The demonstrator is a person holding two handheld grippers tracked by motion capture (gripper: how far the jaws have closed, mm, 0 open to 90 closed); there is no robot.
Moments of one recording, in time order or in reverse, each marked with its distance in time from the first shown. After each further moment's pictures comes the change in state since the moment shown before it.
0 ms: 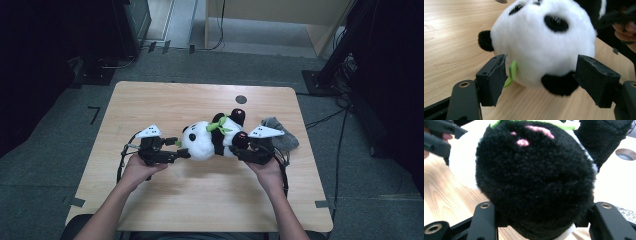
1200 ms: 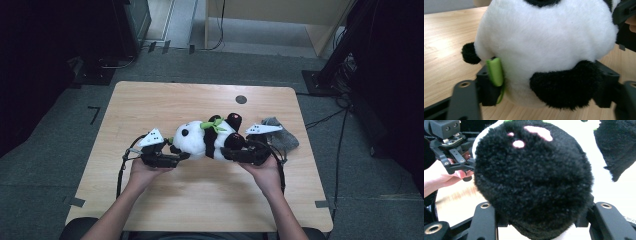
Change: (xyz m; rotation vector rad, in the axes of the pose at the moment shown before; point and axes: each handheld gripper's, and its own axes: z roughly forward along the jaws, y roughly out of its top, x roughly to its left) left arm -0.011 -0.008 0.005 -0.077 0.057 0.128; right arm 0.016 0.014 -0.002 0.040 0.188 0.128
